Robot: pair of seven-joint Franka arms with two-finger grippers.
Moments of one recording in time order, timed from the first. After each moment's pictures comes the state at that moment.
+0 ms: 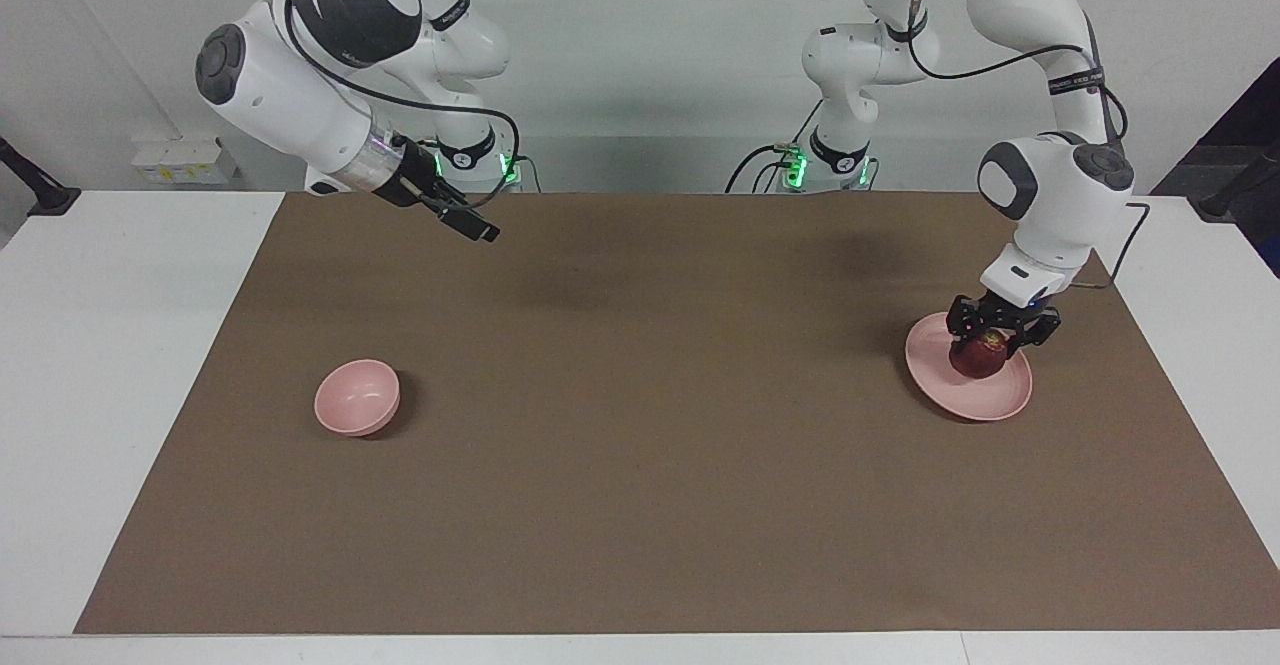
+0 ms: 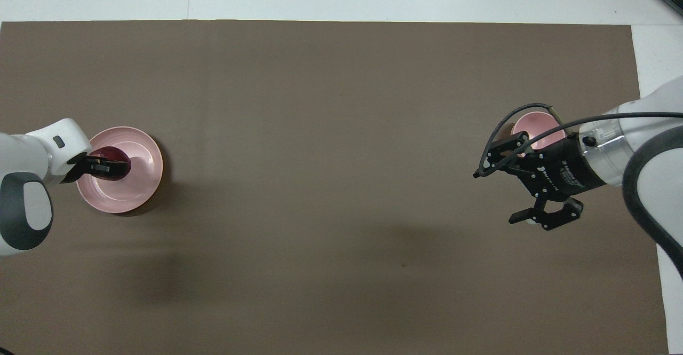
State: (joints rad) left arm -0.05 0.08 0.13 -2.18 -0.08 2.43 0.39; right arm -0.01 0.00 0.06 -1.85 0.53 1.59 0.91
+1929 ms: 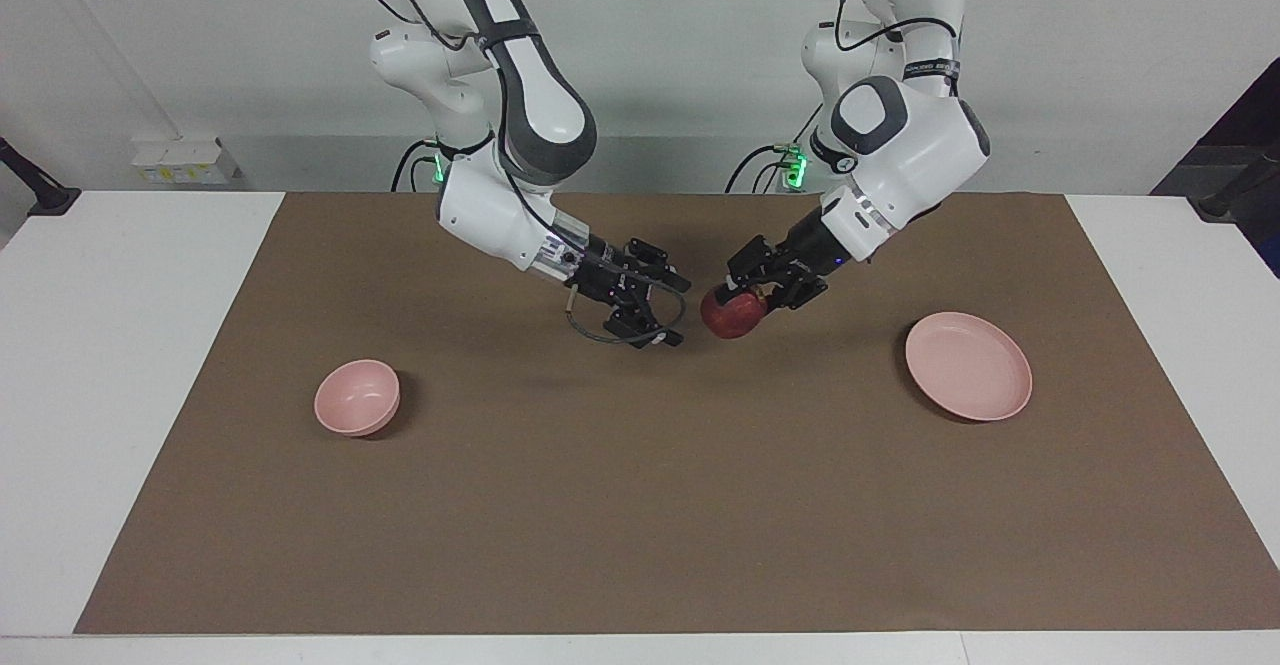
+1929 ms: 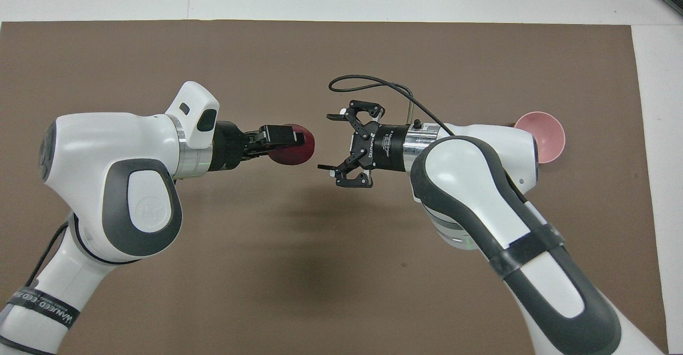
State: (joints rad) left arm -0.28 0.05 -0.14 -2.01 -0.89 2.34 0.03; right arm 0.40 0.24 0.06 -1.91 1.39 2.40 1.18
